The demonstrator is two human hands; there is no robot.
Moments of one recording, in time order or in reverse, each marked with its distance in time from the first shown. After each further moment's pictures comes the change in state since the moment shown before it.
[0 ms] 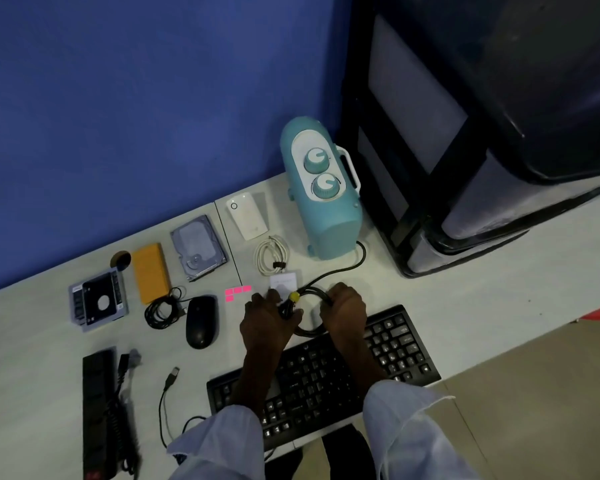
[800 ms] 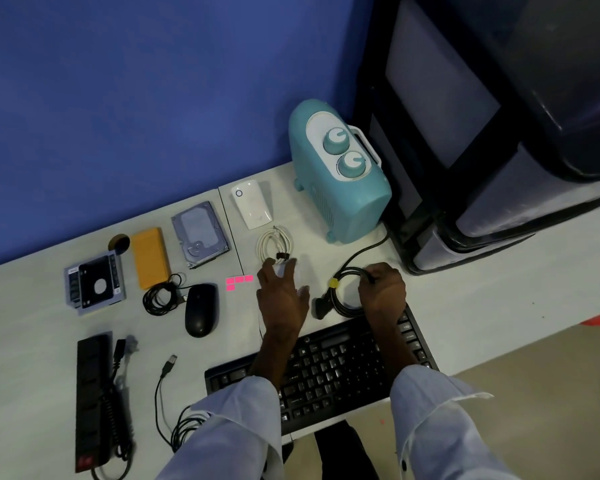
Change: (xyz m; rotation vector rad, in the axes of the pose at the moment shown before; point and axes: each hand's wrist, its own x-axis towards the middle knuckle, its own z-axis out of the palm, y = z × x) left_hand 0.019 0.019 0.017 -0.086 0.111 0.105; right_hand 0.036 0.028 -0.039 0.173 0.257 0.125
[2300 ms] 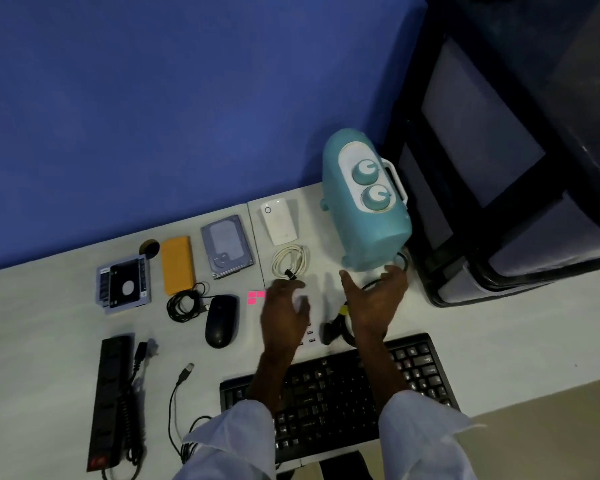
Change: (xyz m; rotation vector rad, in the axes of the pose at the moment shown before) left_hand 0.004 -0.023 -0.029 -0.329 0.138 -0.006; right_hand -0.024 -0.072 0.027 0.298 0.147 -0.083
